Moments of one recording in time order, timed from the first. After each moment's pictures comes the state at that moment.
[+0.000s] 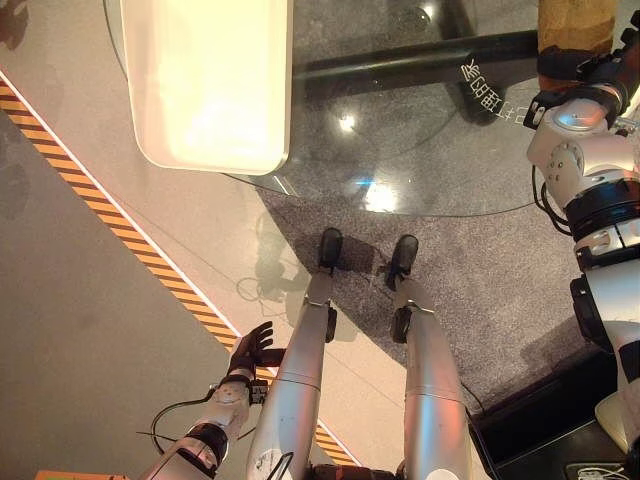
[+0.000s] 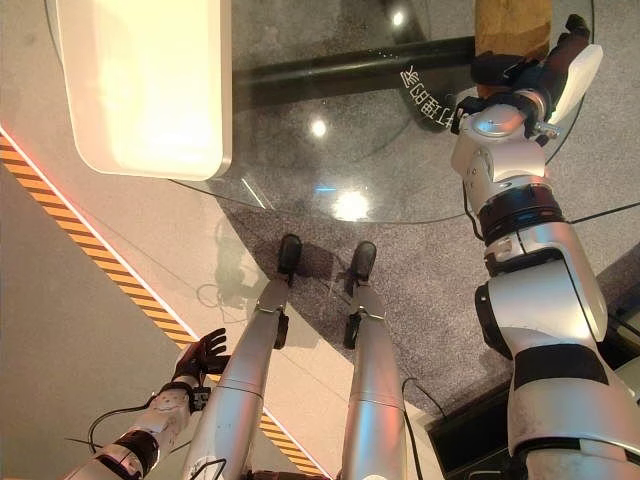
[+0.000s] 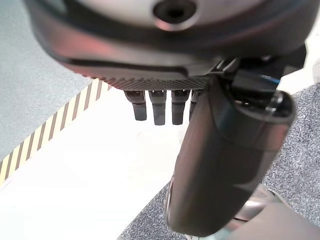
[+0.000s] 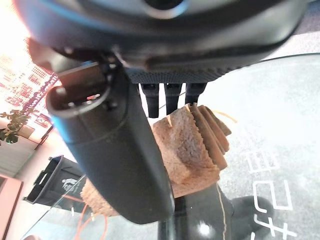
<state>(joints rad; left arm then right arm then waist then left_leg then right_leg) -0.30 0.28 -0.50 1.08 -0.60 -0.22 0.15 -1.39 -0.68 0.45 0.99 0.69 0.16 -0.83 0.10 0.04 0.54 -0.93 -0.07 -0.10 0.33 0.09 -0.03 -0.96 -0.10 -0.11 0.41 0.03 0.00</state>
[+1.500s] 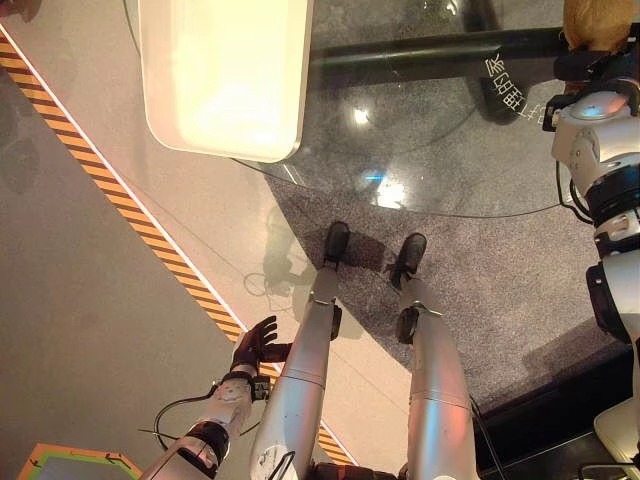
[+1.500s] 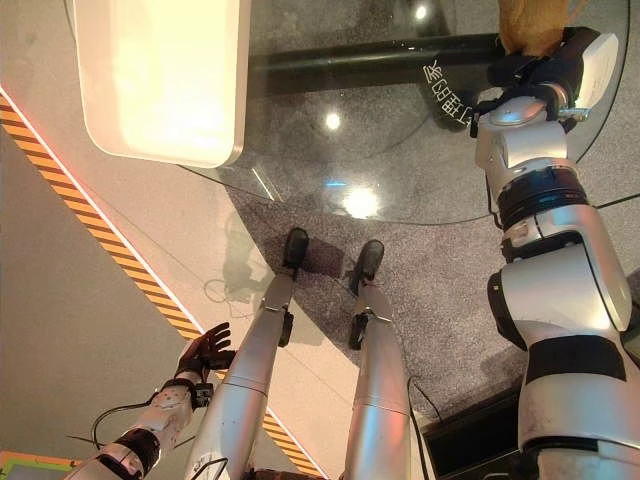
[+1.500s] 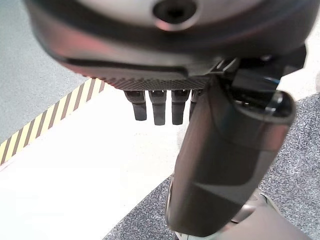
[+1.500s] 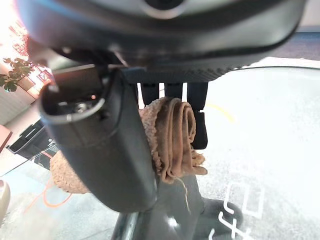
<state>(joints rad) -0.30 0.28 -0.50 1.04 -0.62 -0.23 0.14 -1.45 -0.71 0.53 1.09 0.57 0.29 -0.71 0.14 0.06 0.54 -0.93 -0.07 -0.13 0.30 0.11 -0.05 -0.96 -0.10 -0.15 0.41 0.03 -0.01</state>
